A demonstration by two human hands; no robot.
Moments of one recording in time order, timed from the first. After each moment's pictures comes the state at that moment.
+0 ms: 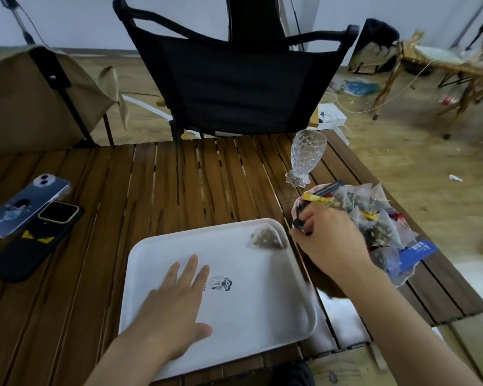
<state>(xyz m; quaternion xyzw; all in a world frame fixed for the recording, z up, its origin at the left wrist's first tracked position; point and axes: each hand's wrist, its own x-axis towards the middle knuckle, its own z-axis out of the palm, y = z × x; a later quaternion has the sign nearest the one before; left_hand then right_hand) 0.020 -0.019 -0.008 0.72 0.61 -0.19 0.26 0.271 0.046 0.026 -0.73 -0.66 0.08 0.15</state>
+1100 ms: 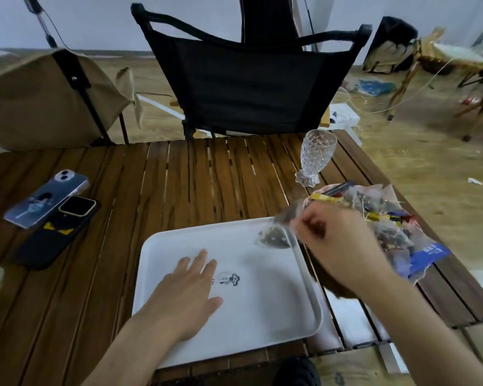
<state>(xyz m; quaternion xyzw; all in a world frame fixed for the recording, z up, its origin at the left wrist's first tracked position) 0.021 -0.019 -0.001 0.74 0.62 -0.15 0.23 0.264 0.020 0.056 -0.65 -0.72 0.12 0.21</state>
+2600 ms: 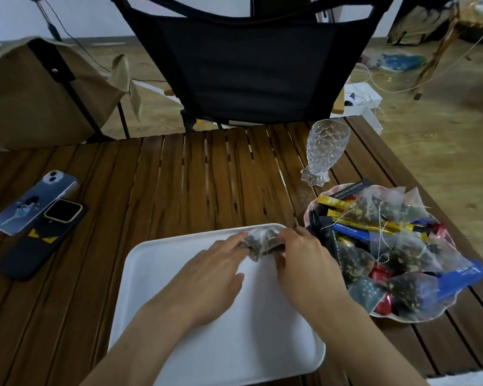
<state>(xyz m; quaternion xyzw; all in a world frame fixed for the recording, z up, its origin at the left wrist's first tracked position) 0.067 0.037 0.002 0.79 0.57 0.01 0.23 0.238 0.050 0.000 -0.69 -0.69 0.16 0.09</state>
